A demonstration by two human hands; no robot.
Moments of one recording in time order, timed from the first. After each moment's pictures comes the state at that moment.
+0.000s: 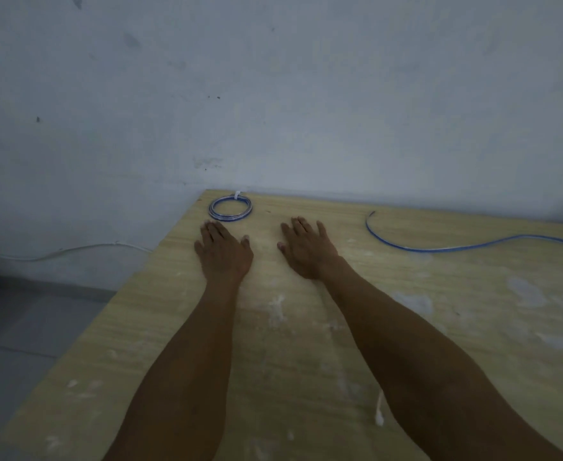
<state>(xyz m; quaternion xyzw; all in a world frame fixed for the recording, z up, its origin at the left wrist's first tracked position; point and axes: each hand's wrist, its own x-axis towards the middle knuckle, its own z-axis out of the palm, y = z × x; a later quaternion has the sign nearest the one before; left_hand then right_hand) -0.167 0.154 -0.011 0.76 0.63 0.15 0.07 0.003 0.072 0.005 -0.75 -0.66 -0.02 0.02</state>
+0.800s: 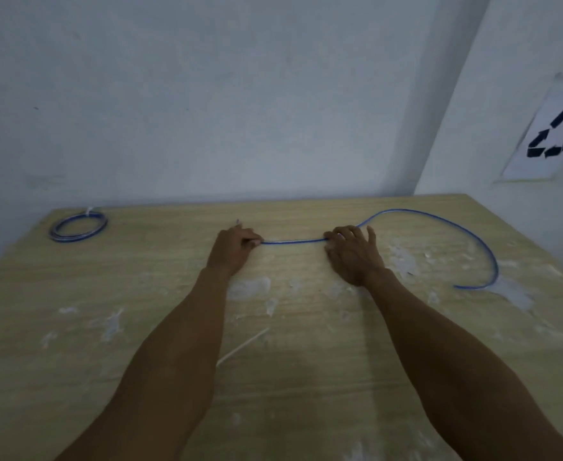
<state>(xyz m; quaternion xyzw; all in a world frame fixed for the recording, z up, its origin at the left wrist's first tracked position) 0.070 0.016 -0.006 0.89 0.22 0.29 0.28 0.260 -0.218 0.006 -0.88 -0.47 -0.08 0.07</state>
